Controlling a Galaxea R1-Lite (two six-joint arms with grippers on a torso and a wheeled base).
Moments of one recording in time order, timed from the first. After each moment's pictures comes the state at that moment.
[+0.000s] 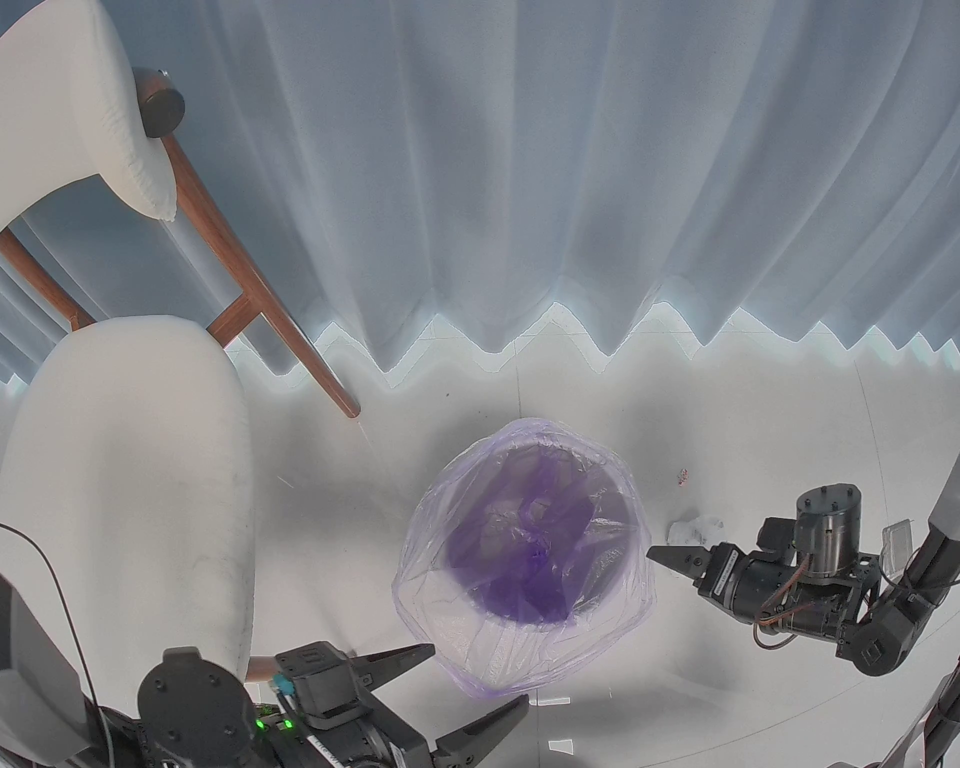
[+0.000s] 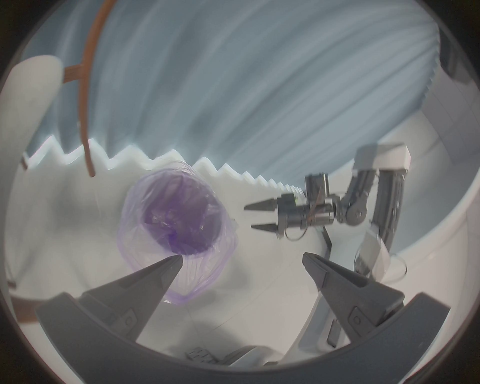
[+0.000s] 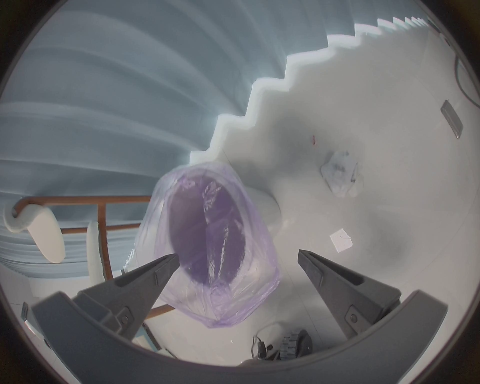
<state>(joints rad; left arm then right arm) -1.01 1.80 -0.05 -1.51 0.12 -0.42 0.27 1.88 -0.27 -1.07 0.12 0.82</state>
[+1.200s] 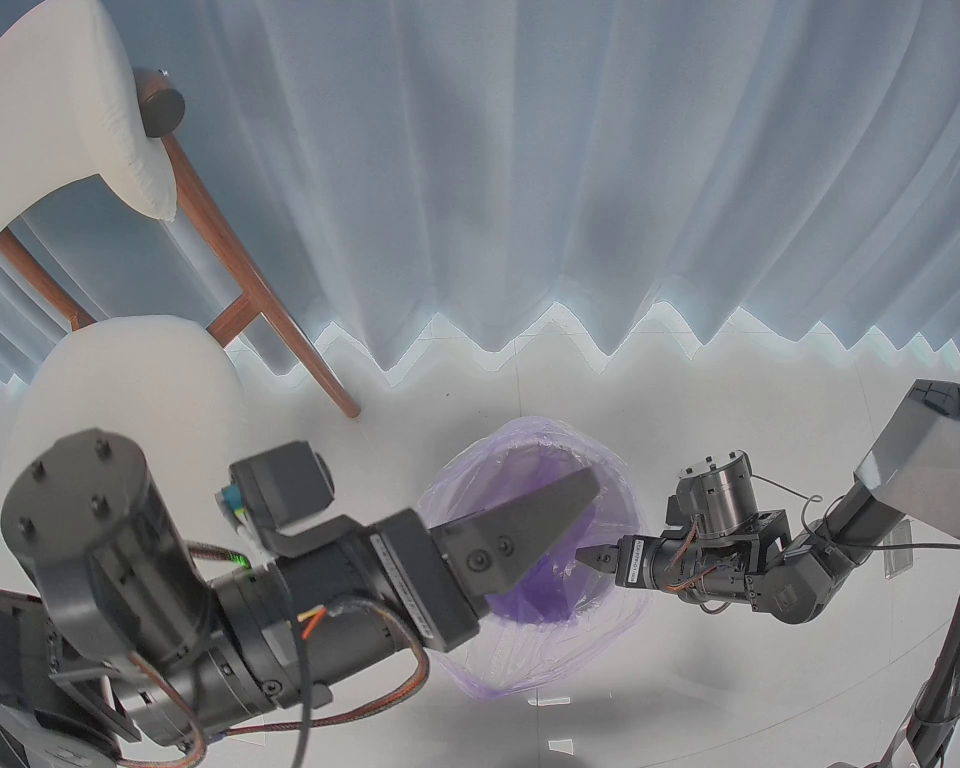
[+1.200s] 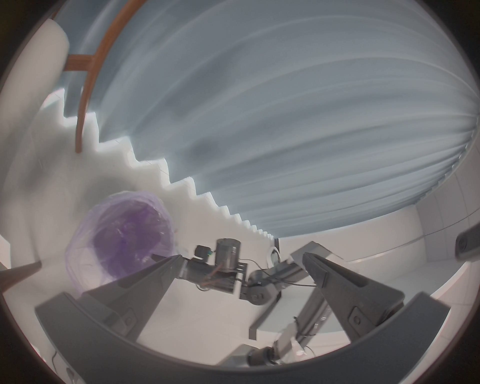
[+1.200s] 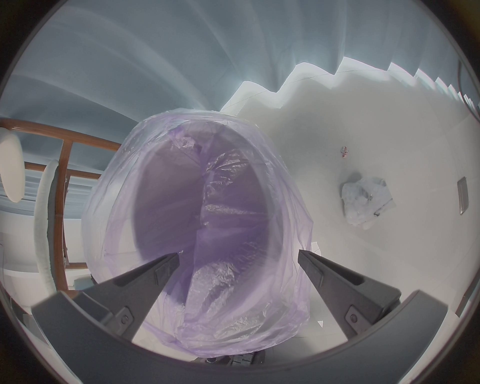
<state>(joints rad) -1.00 1.50 -0.55 -0.91 0.11 -0.82 0.37 2.07 -0.73 -0.62 0.01 0.54</state>
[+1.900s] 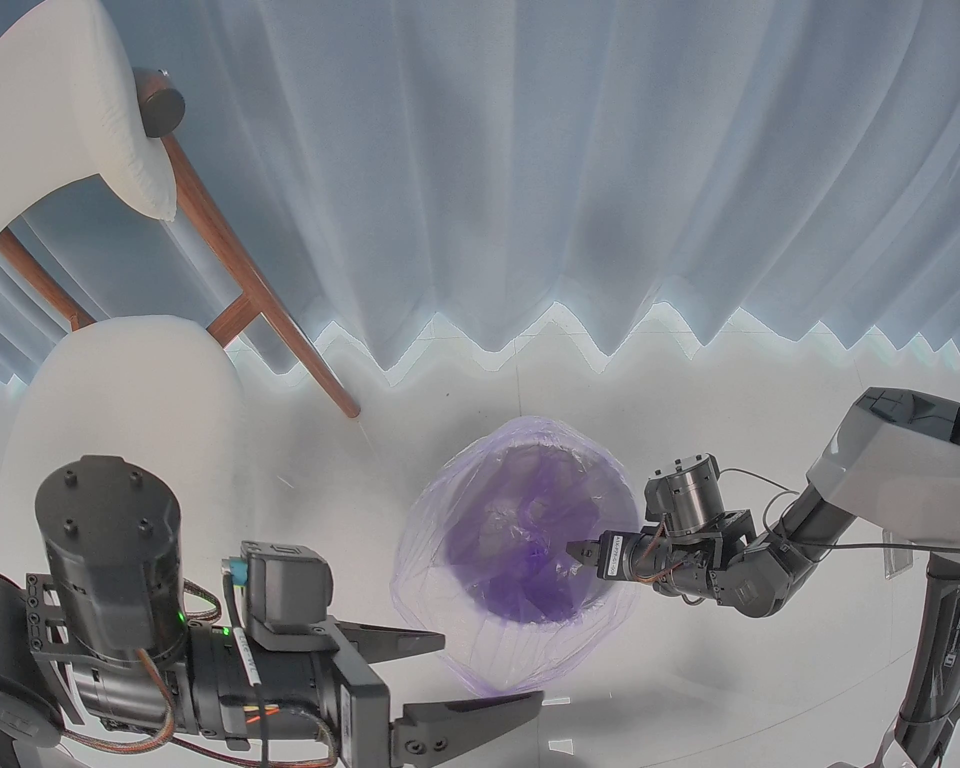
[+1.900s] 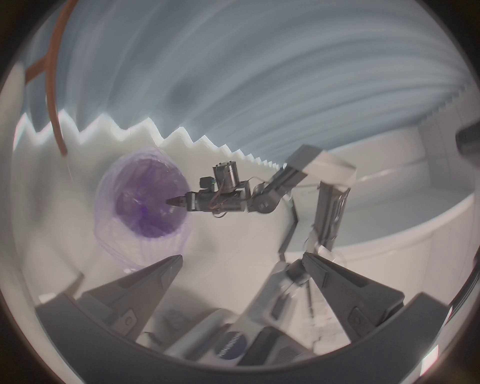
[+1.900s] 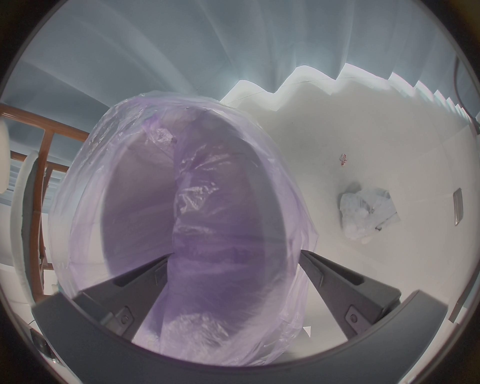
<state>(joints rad) -0.91 1.37 -0.55 -0.42 -0.25 -0.50 0.38 2.19 -0.84 -0.62 -0.08 0.50</state>
